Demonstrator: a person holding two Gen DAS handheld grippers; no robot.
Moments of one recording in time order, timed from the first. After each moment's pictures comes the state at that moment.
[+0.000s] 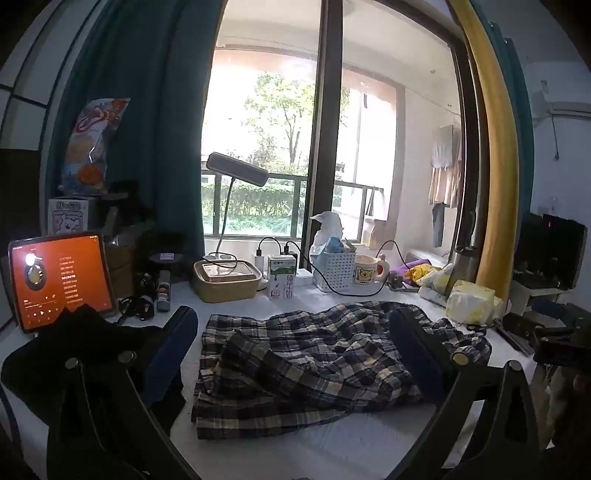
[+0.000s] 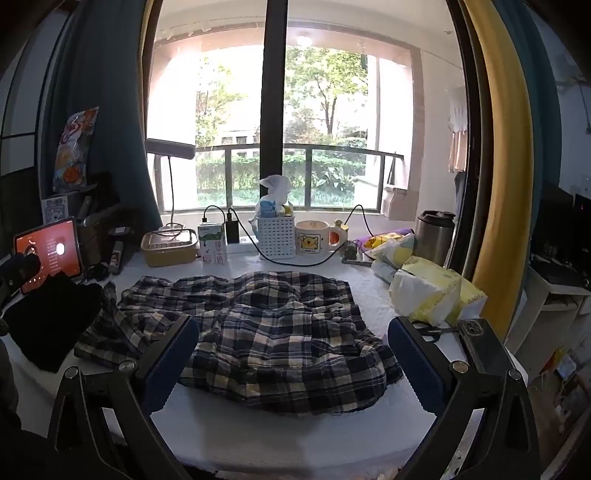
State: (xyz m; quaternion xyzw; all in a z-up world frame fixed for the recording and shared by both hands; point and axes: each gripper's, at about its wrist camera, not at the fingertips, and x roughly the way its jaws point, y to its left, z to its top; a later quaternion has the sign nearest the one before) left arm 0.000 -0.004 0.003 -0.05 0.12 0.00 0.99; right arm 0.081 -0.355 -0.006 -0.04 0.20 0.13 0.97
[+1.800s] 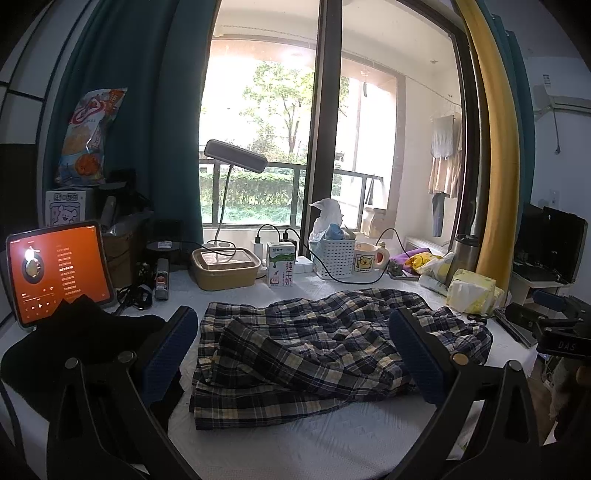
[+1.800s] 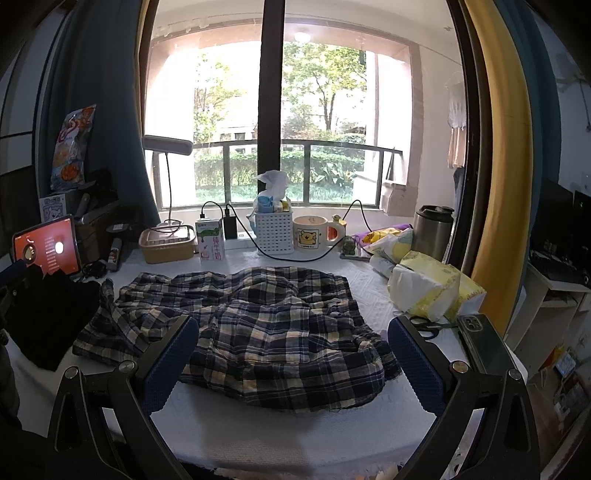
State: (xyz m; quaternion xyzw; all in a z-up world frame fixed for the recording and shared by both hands) left arm 0.004 -0.002 -0.003 -0.05 0.14 -0.01 0.99; right arm 0.082 -0.356 -0.008 -0.04 0.21 0.13 0.97
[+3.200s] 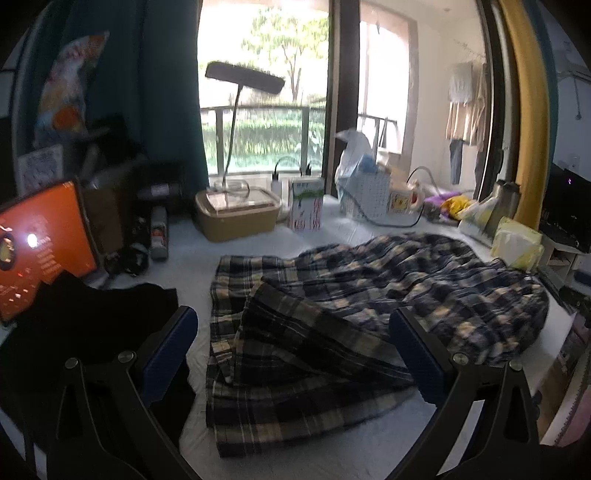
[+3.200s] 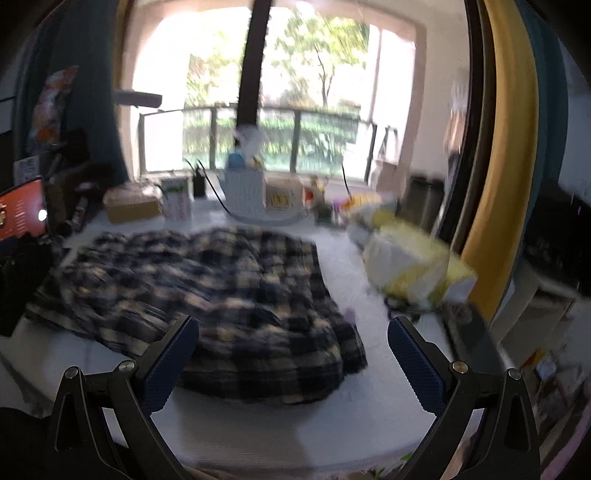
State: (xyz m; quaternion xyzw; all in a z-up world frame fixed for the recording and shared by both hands) left arm 0.100 0.033 -0.063 -0.03 0.26 0.01 0.97; right arm 0.145 -0.394 -0.059 -0.07 0.29 0.10 0.95
